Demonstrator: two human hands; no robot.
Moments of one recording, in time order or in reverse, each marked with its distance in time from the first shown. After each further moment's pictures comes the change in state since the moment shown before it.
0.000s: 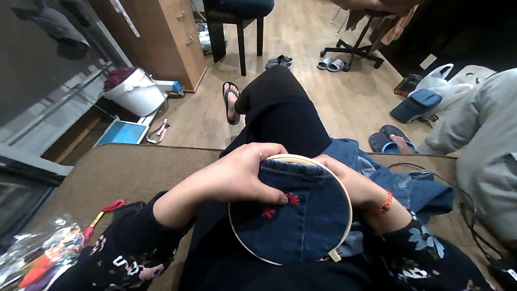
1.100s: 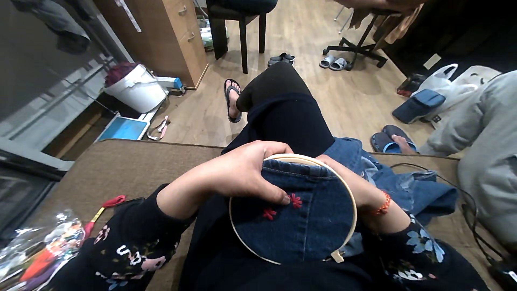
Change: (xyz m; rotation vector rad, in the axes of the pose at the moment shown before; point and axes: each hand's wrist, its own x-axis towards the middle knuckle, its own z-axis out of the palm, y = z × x) left_hand 0.004 0.000 -0.005 -0.200 -0.115 -0.018; right_hand -0.001 0.068 -0.020 -0.029 -0.129 -0.368
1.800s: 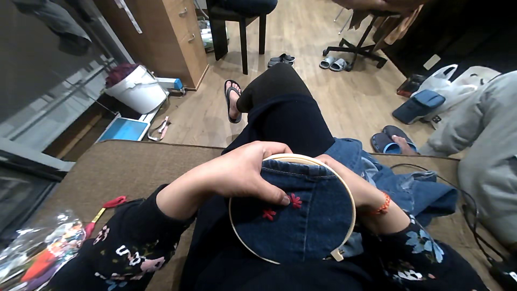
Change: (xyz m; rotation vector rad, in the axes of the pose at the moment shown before) left_hand -0.002 0.001 -0.001 0.015 0.005 -0.006; right_hand 0.032 -0.058 0.019 -0.102 0.100 0.217
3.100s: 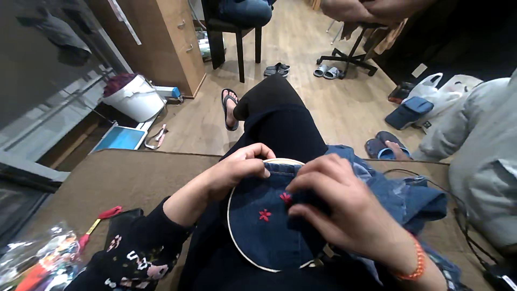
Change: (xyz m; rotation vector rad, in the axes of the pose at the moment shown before) left_hand 0.001 -0.024 0.006 -0.383 0.244 -0.088; right_hand -0.012 -0.043 0.035 -1.022 0.331 -0.184
